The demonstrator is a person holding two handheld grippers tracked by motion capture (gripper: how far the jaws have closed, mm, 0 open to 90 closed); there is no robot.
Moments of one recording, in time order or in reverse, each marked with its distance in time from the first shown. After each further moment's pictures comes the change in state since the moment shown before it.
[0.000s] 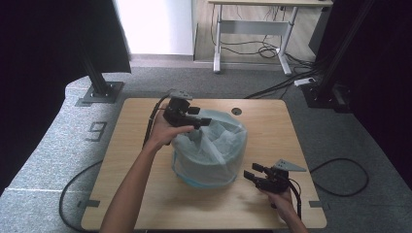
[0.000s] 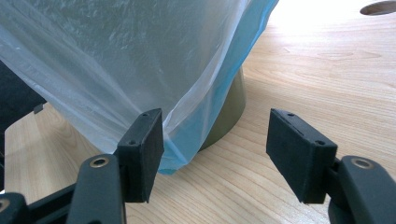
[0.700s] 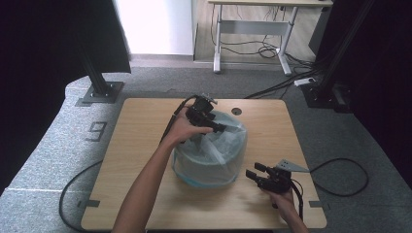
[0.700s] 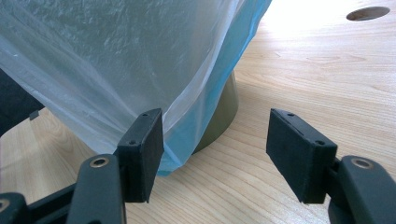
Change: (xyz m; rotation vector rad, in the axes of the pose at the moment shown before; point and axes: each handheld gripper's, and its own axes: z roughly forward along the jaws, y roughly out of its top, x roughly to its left) left arm -0.012 0.015 0.062 0.238 0.005 0.050; right arm -0.002 0.000 -0.006 -0.017 -0.019 0.011
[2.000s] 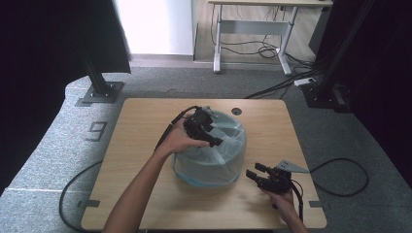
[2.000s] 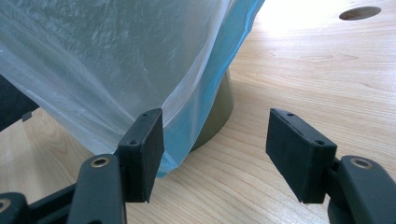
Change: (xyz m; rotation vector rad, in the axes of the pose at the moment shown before) left arm -0.031 -0.023 -0.014 0.089 0.006 0.095; right arm 0.000 -0.002 0.000 -0.002 -0.021 -0.001
